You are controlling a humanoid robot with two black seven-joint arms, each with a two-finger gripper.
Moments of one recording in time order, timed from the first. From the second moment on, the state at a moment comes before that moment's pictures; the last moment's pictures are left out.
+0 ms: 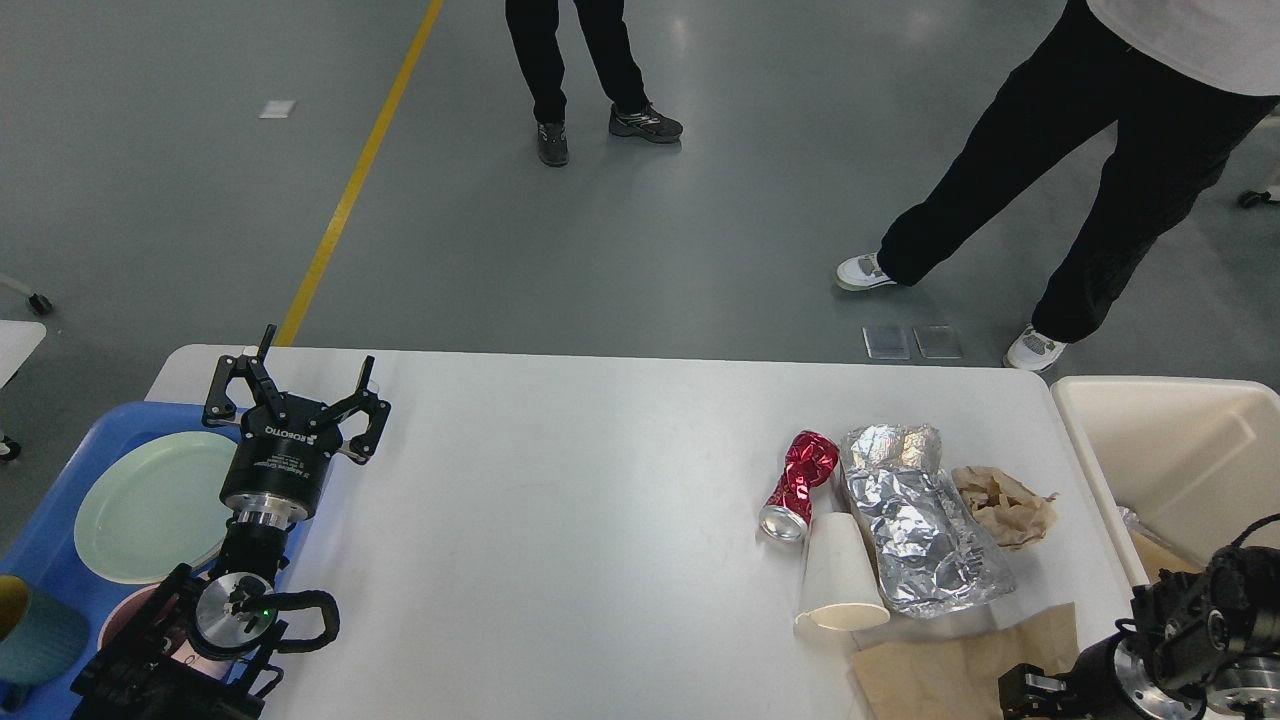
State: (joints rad) left arm -0.28 0.12 -1.30 -0.84 0.12 -0.53 -0.29; right arm 1.23 -0.40 -1.40 1.29 -0.22 0.01 0.22
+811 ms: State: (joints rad) left arm -0.28 0.12 -1.30 -0.84 0.12 -0.53 -0.29; right arm 1.34 -0.42 -1.41 1.42 -0.06 -0.01 0.16
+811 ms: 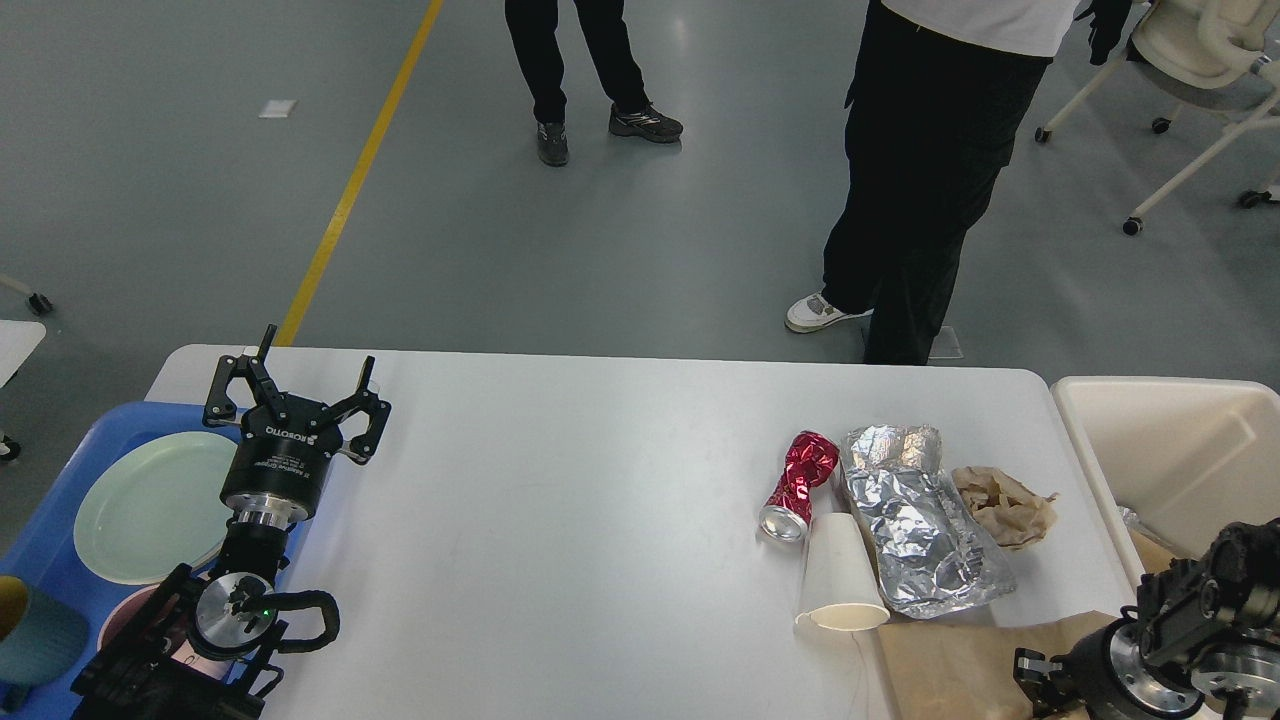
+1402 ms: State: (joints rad) left arm -0.28 0.12 -1.30 -0.84 0.12 -0.53 -0.29; right arm 2.38 -0.52 -1.77 1.73 -0.04 0.65 0.16
